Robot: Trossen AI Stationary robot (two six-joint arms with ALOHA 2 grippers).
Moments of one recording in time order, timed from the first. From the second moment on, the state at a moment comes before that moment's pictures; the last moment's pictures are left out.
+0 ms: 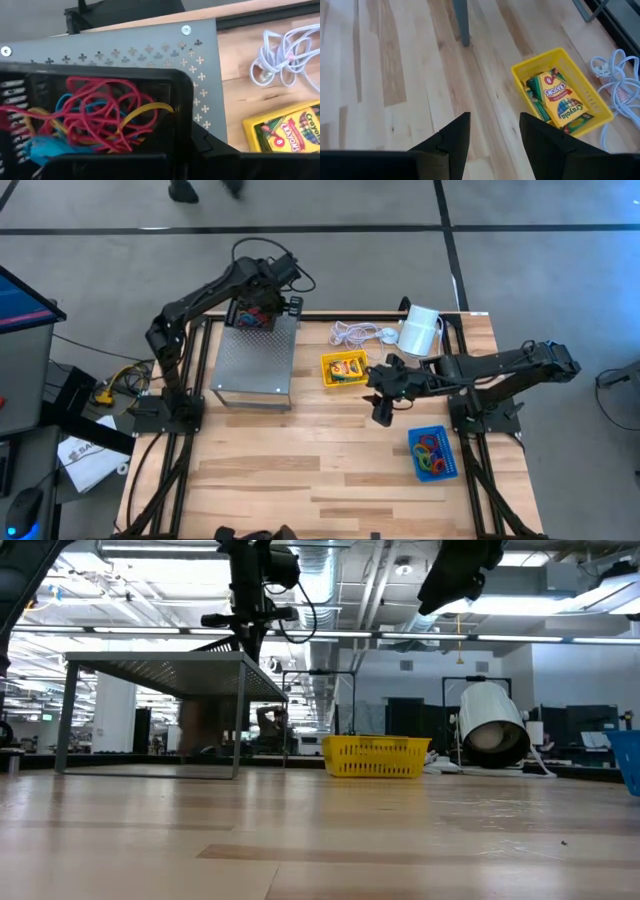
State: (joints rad) left arm 0.62 1.86 1.92 -1.34 -0.22 -0.74; right arm 0.15 1.28 1.13 -0.71 0.29 0.33
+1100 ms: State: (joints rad) left arm 0.68 1.88 1.92 -1.26 -0.14 -0.71; right arm 0.15 1.28 1.13 -0.72 0.29 0.33
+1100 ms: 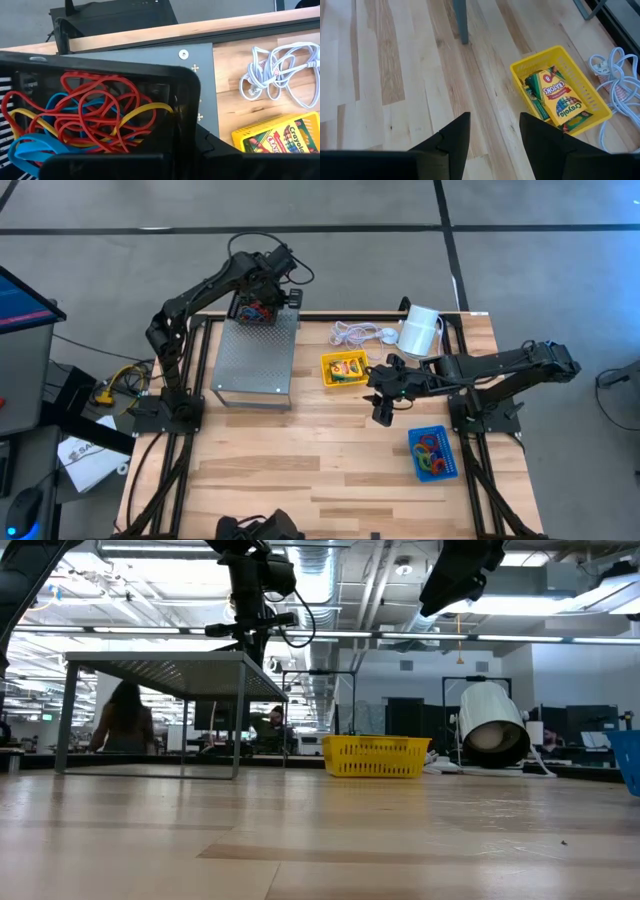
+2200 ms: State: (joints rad) left arm 0.68 1.88 1.85 -1.15 0.00 -0.73; right arm 0.19 1.28 1.13 -0.73 0.29 0.33
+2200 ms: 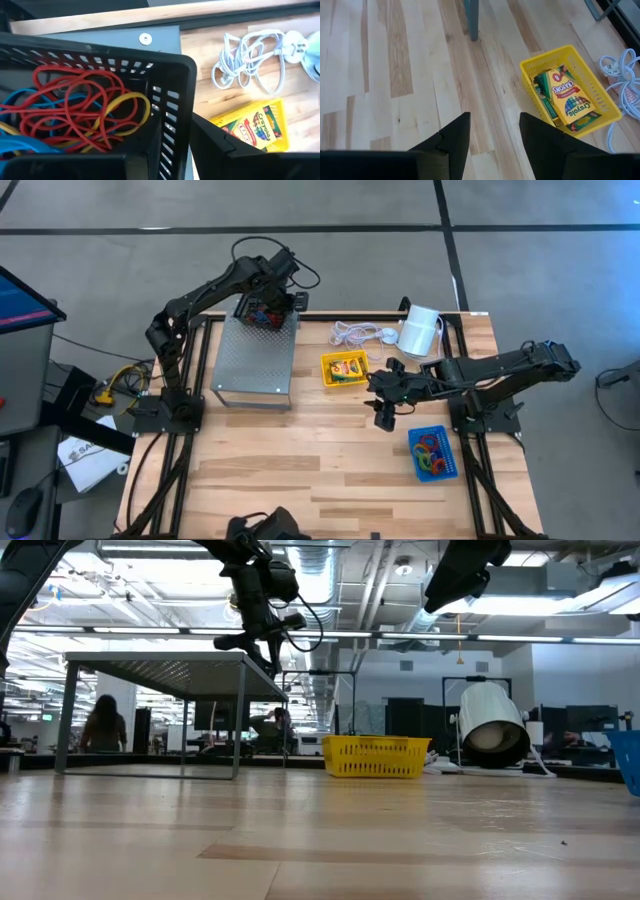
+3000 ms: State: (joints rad) left arm 0.71 1.85 1.85 -1.12 0.07 -0.69; right arm 0.19 1.28 1.13 -0.73 0.29 0.33
